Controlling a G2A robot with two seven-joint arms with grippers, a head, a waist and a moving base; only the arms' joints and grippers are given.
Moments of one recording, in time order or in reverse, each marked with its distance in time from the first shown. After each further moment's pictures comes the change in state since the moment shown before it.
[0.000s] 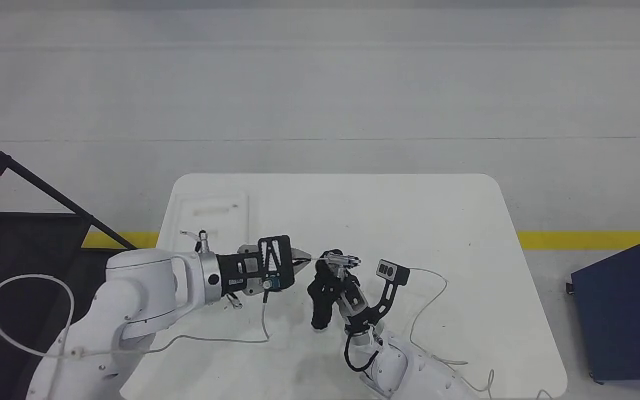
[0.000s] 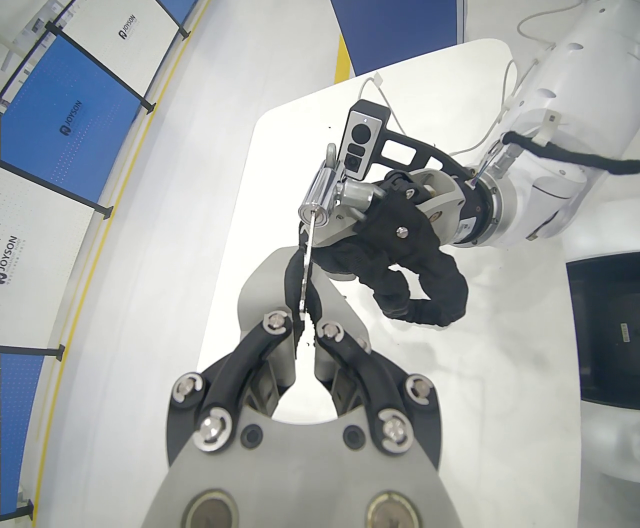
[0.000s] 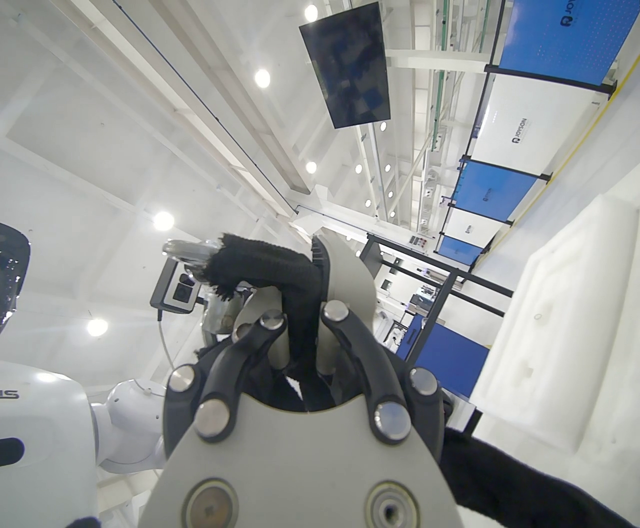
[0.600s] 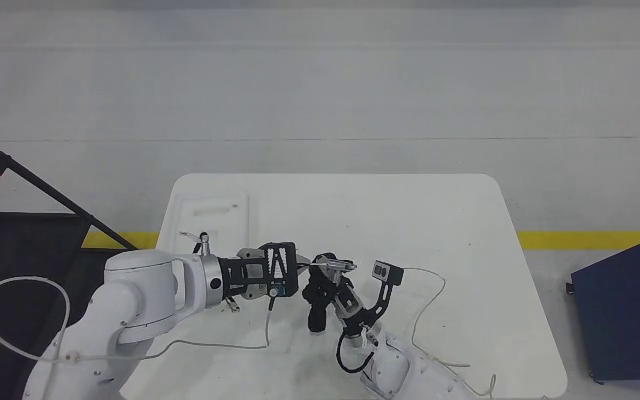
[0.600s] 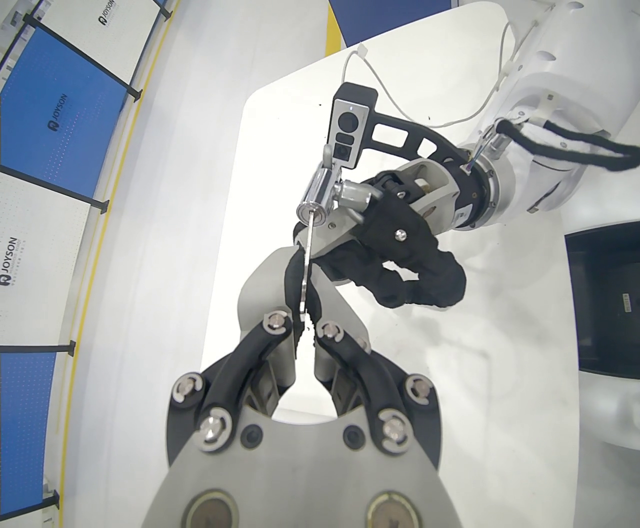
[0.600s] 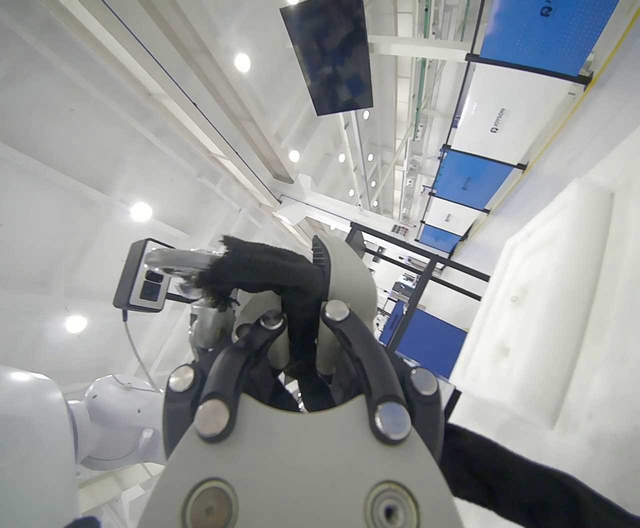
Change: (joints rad) left arm -0.009 0.013 0.007 -0.033 -0.014 -0.015 -0.080; right arm -0.037 0.000 0.041 -0.021 0.000 0.105 0.111
